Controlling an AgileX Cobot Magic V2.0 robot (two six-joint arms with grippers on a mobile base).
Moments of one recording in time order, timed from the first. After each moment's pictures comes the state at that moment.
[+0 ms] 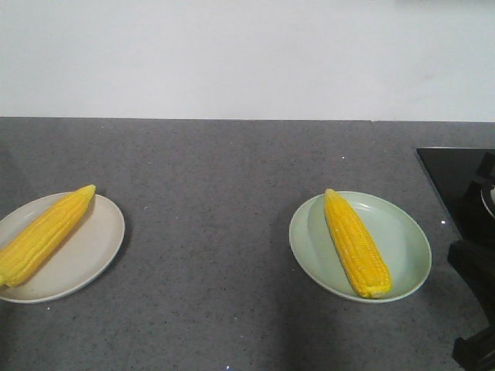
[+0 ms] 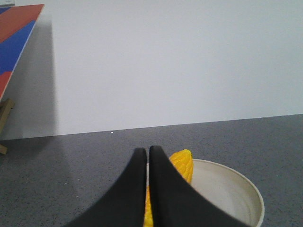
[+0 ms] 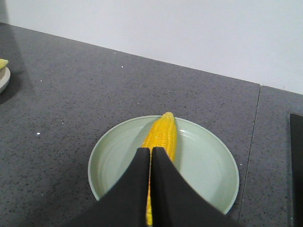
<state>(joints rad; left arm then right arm) -0.09 0.05 0.02 -0.74 -0.13 0.79 0.13 0.50 -0.38 0.75 0.35 -0.89</state>
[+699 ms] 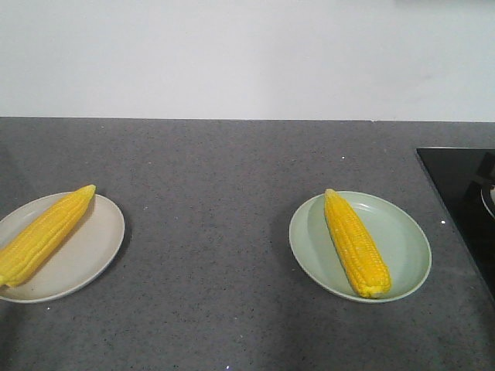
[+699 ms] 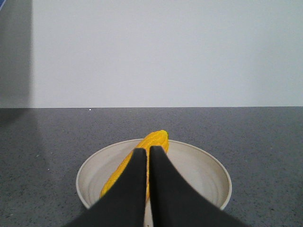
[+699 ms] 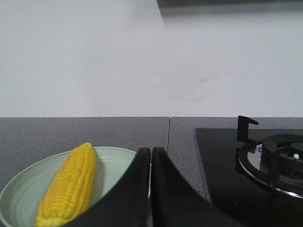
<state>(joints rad) -0.04 0.03 0.02 0.08 0.01 -0.15 0.05 -0.01 0.03 -0.07 0.00 0.04</state>
